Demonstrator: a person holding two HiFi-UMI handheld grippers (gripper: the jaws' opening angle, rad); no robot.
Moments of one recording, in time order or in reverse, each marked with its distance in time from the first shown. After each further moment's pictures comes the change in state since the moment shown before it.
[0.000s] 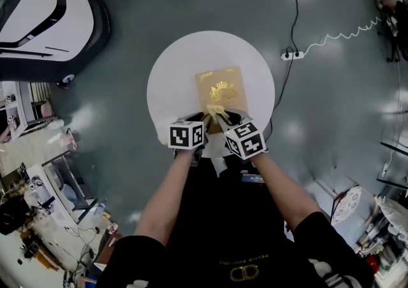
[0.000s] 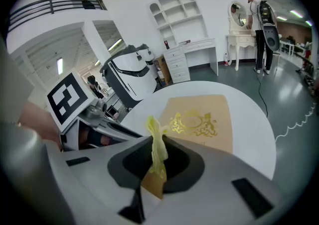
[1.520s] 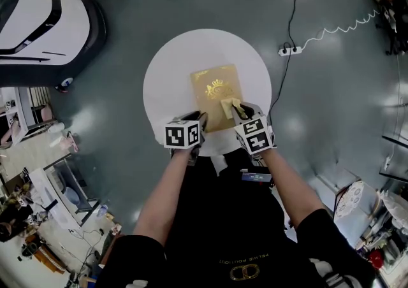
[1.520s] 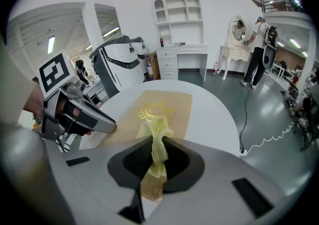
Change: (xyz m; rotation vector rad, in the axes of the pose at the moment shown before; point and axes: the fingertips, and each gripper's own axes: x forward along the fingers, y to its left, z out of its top) left arm 0.000 -0.002 0.001 0.010 0.002 0.002; right arm -0.023 -0.068 -0.023 -0.103 0.038 -0.205
